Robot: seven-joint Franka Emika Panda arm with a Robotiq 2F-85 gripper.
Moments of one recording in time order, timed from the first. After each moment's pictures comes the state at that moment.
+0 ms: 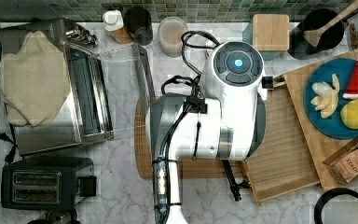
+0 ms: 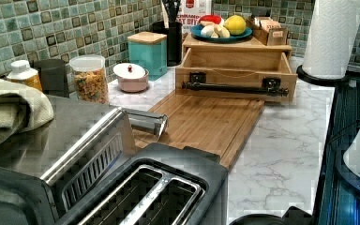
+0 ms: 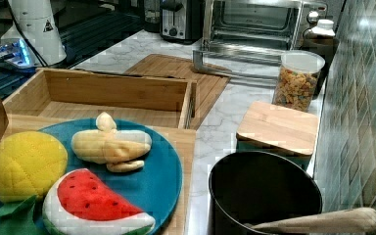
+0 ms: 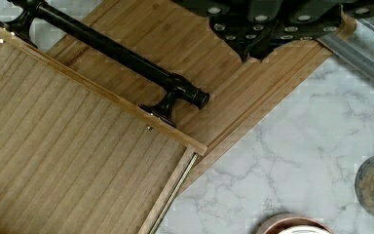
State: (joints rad) arm -0.04 0.06 -0.03 -1.86 0.00 0.27 -0.11
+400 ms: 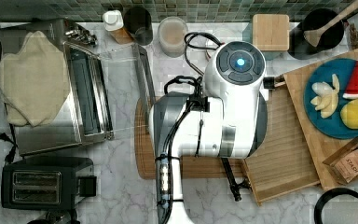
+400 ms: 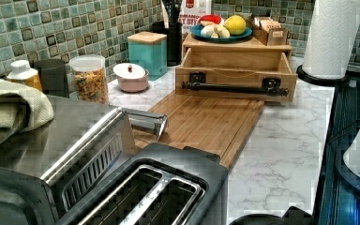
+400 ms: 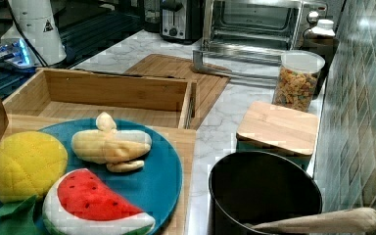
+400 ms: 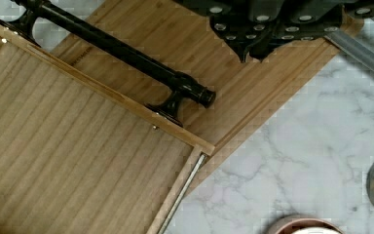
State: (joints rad) arm -0.05 0.07 -0.03 -1.86 0.00 0.27 -0.11
